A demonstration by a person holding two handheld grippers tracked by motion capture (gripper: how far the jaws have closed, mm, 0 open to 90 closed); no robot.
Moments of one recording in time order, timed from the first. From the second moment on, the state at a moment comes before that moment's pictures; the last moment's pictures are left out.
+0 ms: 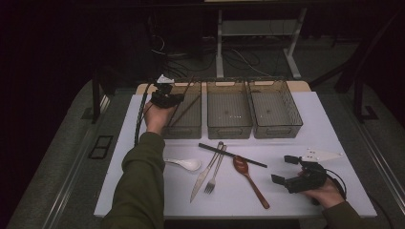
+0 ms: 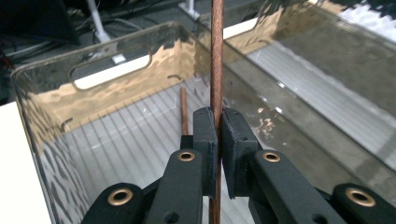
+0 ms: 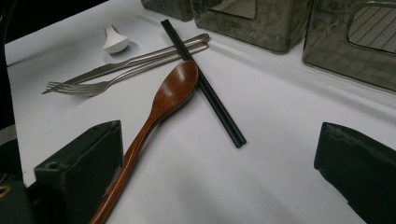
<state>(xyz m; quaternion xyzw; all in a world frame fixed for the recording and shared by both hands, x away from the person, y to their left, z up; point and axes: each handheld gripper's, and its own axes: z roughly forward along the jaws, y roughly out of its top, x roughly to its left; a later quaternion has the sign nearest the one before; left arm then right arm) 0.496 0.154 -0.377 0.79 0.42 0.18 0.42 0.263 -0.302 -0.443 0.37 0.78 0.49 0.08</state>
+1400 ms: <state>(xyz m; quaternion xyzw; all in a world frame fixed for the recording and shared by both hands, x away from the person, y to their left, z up) 0.464 0.150 -0.338 0.81 0.36 0.17 0.43 0.263 -0.301 -0.442 0.37 0.78 0.49 0.08</state>
